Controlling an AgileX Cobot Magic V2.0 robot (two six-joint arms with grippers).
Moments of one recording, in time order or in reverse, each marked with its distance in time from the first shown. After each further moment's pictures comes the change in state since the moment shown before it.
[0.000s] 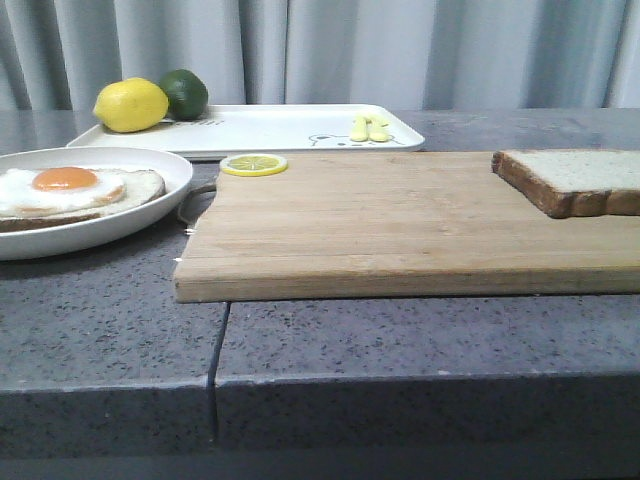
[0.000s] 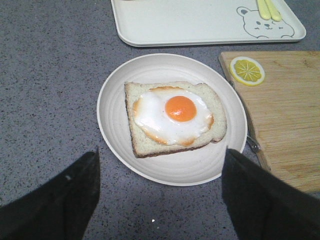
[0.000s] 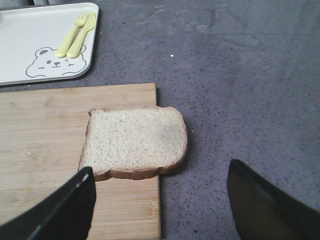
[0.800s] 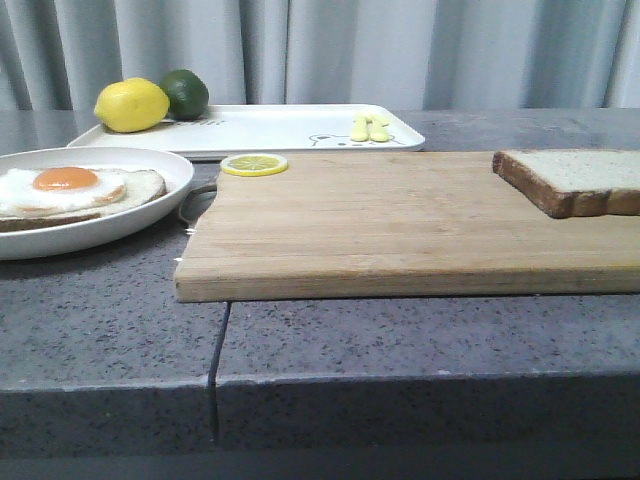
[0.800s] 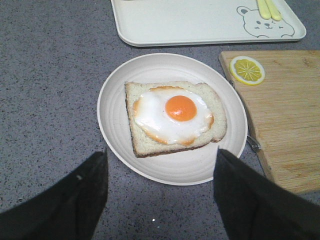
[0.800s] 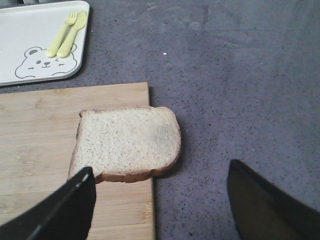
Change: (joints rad) left arm 0.000 0.000 0.000 0.000 0.000 0.002; right arm -0.101 0.052 0.000 0.118 -0.020 -0.111
